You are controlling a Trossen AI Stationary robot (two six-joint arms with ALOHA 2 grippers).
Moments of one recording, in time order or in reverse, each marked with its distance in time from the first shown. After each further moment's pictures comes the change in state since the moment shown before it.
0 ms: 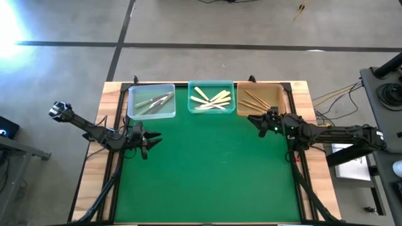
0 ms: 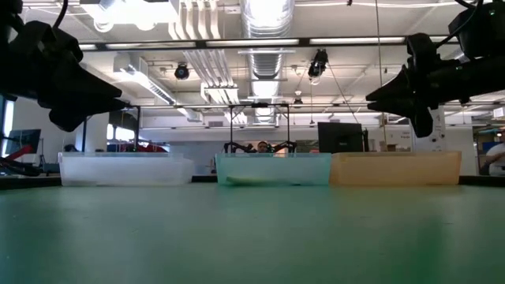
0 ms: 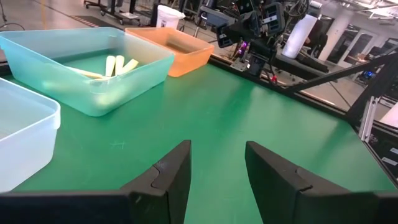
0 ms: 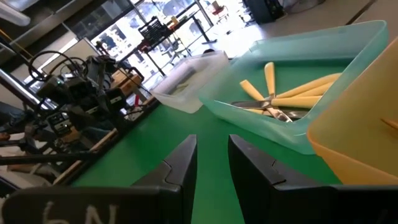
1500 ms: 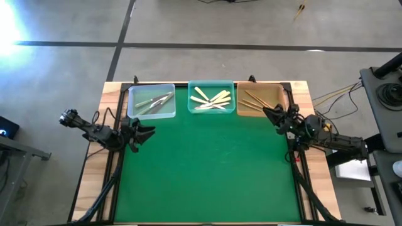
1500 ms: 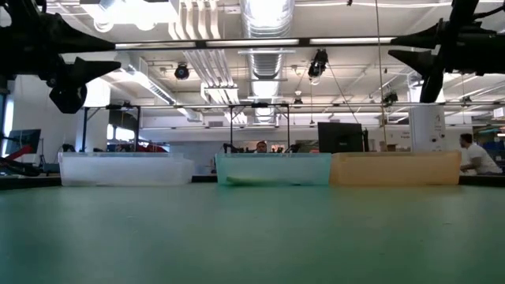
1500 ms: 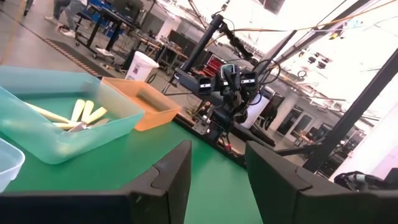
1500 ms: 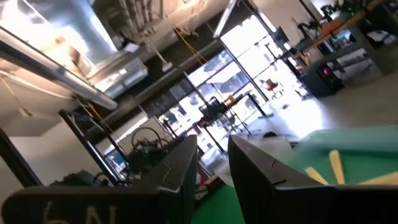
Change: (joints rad) left arm 0.001 -0.342 0.001 0.015 0.004 0.000; right arm 0.000 -0.528 -0.023 -0.076 -0.001 0.001
